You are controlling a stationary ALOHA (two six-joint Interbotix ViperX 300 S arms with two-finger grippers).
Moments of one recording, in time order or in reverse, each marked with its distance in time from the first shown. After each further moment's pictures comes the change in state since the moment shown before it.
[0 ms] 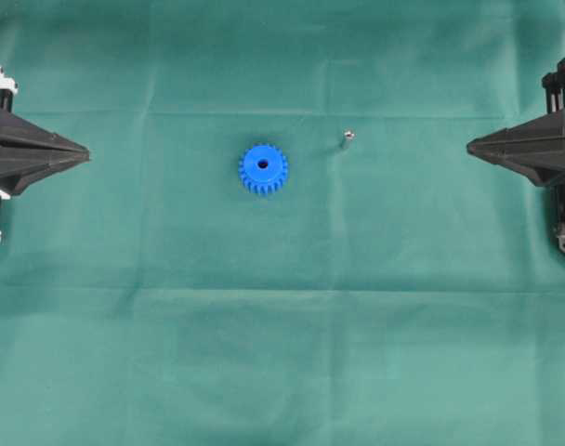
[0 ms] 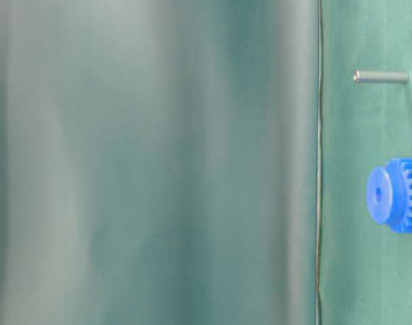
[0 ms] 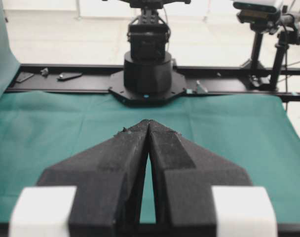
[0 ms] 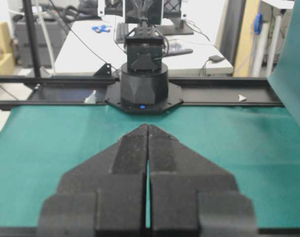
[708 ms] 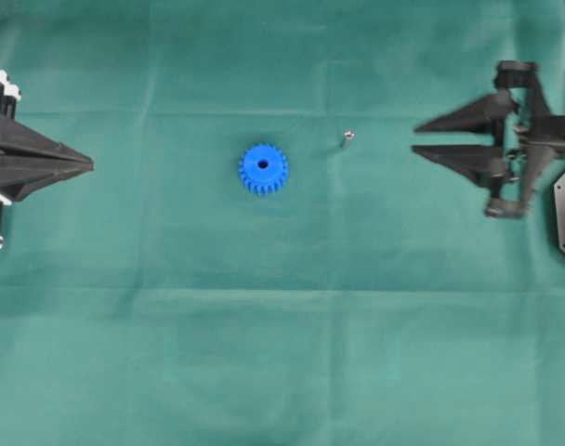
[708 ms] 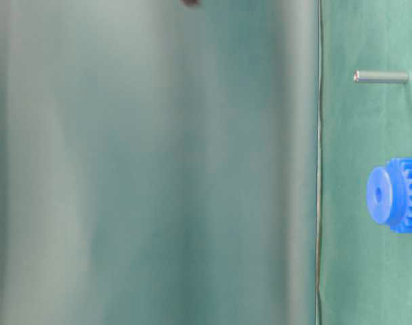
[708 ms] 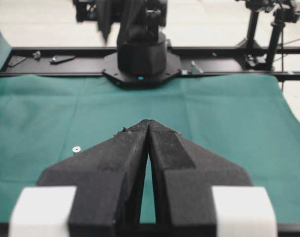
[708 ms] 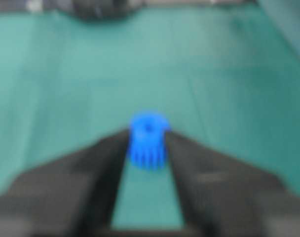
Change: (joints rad) left arm -0.018 0.006 -0.008 0.012 0.064 -0.002; right arm -0.130 0.328 0.000 -0.002 -0.026 0.000
